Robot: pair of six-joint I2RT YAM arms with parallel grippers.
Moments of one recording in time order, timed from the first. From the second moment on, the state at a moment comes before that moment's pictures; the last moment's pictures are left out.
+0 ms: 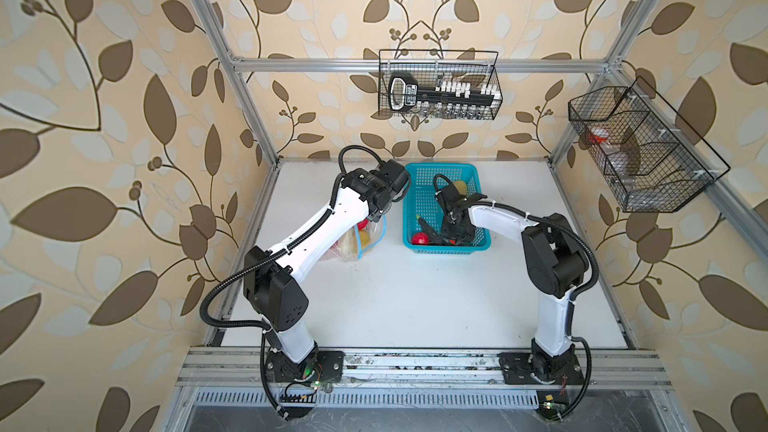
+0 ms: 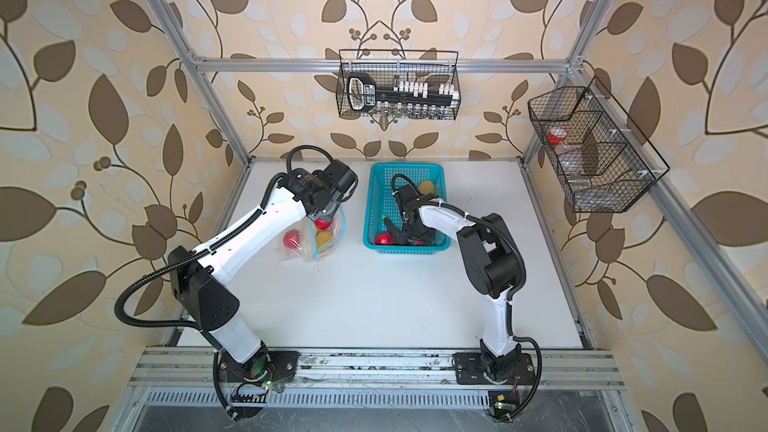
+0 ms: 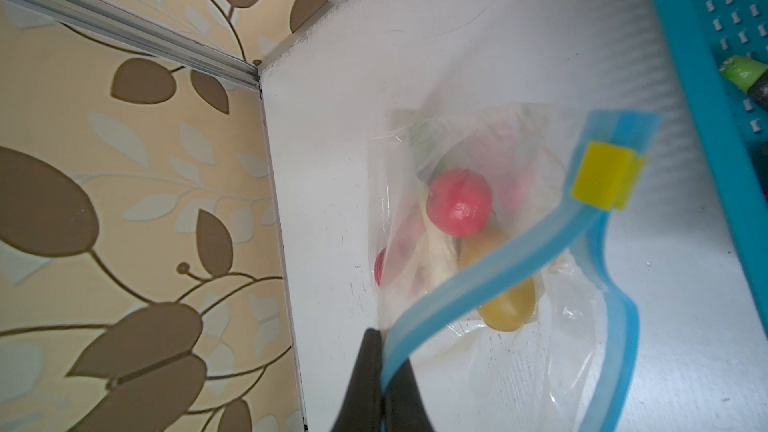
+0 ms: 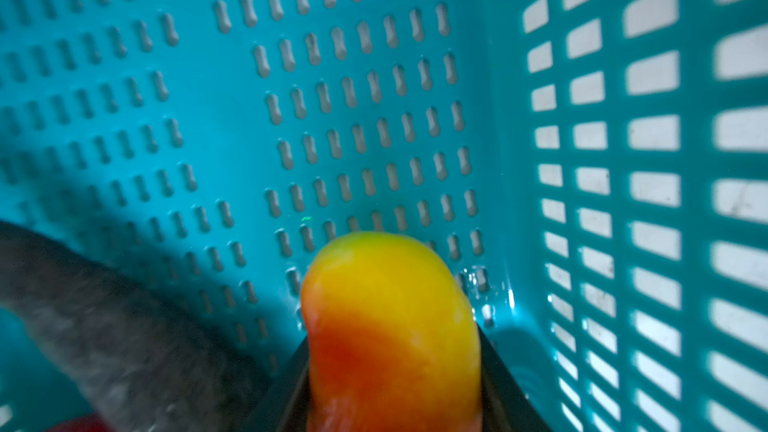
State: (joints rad) left arm -0.61 1.69 1.71 -1.23 -0.66 -0.16; right arm 0.48 1.97 1.40 -0.75 0.22 0.73
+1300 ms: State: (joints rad) left arm -0.58 1.66 1.68 -1.22 -0.65 -0.16; right arm 0.45 1.51 0.98 -0.26 -0.04 0.86
